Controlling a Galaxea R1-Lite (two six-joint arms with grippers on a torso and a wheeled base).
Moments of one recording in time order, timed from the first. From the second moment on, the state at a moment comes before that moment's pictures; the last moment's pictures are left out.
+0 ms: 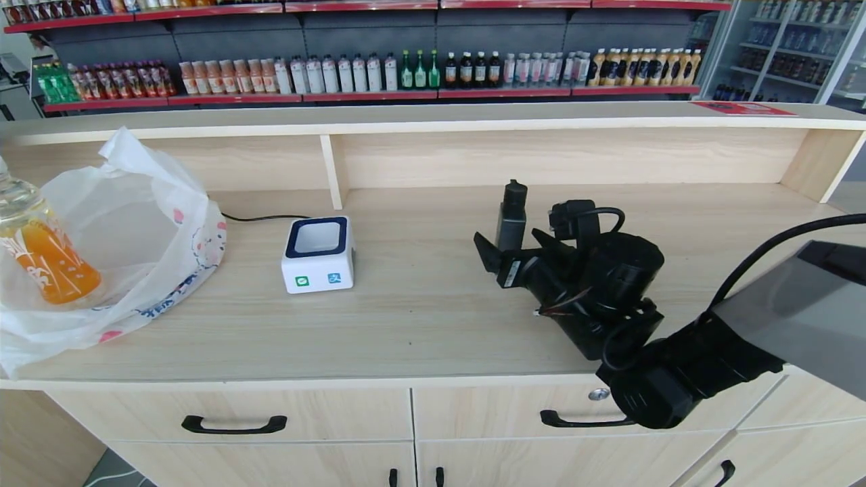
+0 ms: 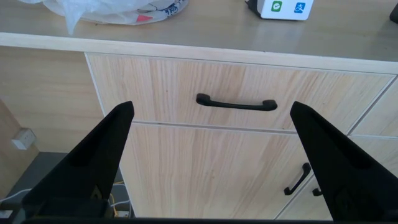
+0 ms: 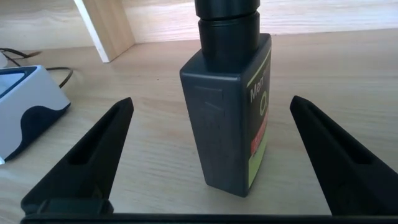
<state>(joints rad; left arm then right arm) 0.00 0.00 0.00 -0.01 0.00 -0.01 0.55 2.12 -0.93 -1.35 -0.22 0.09</state>
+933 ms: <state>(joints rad) 0.00 0.00 0.00 -0.01 0.00 -0.01 0.48 2.18 -0.97 -1.35 -0.22 0.09</state>
